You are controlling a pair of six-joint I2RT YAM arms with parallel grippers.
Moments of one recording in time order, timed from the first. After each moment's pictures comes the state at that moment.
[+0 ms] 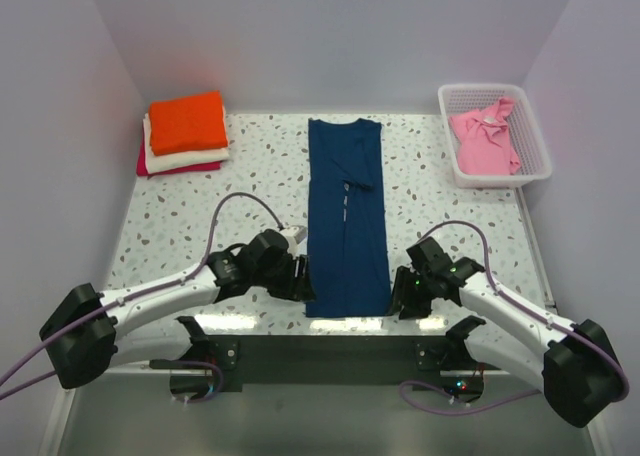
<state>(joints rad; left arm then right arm) -0.90 1.15 0.61 -0.29 0.21 -0.71 0.56 0.97 0.42 -0.70 -0.23 0.83</state>
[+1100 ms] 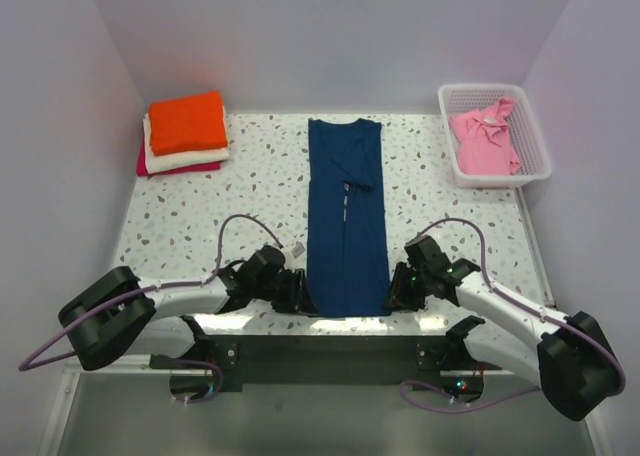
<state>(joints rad) -0.87 1.27 0.33 0.12 0.36 -0.89 0.56 1.01 0.39 -0.54 -0.23 0.86</state>
